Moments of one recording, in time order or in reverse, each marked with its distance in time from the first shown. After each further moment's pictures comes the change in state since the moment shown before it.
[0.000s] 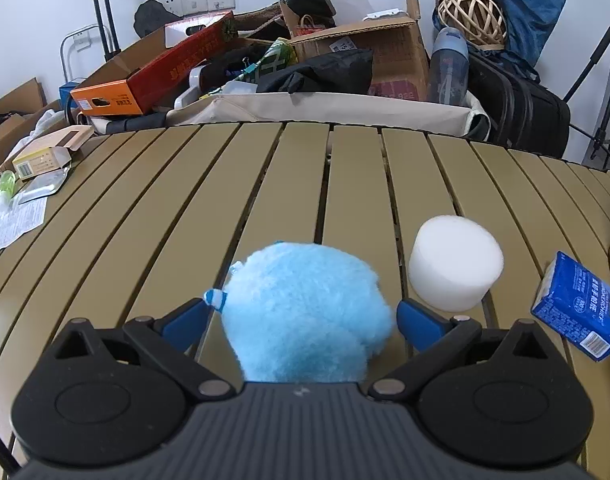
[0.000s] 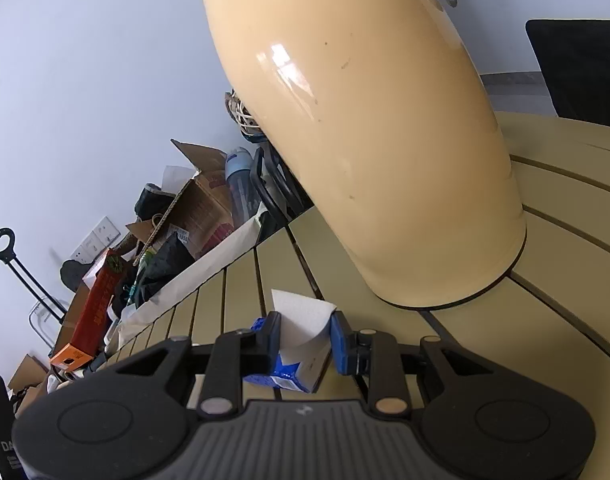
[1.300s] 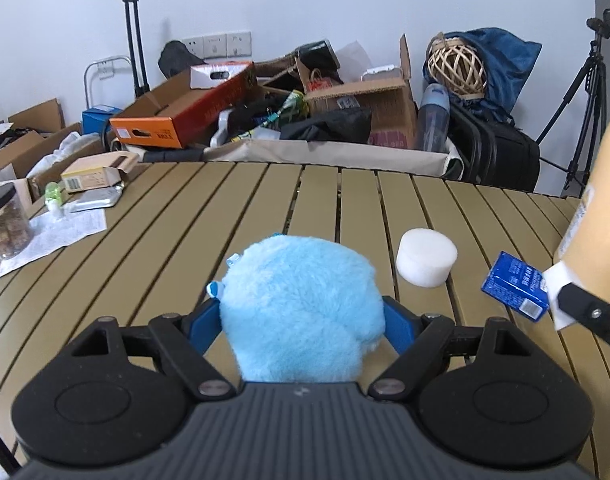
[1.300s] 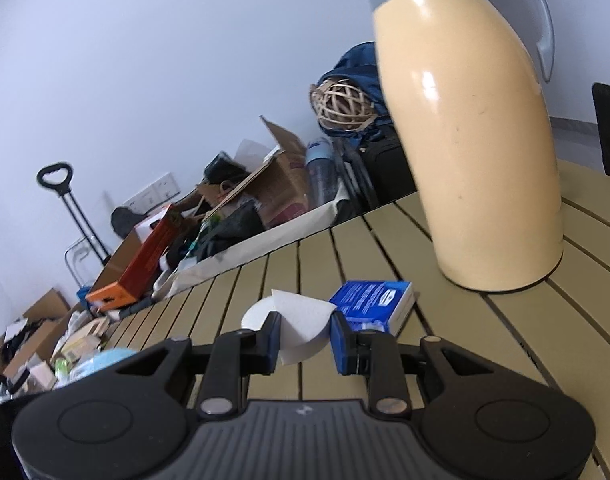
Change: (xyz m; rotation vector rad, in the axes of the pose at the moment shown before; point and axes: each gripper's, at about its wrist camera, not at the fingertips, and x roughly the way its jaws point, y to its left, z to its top) left arm -0.113 0.038 -0.036 -0.025 -0.134 -0.033; right arm -0.066 0.062 -0.029 -0.225 0.017 0.105
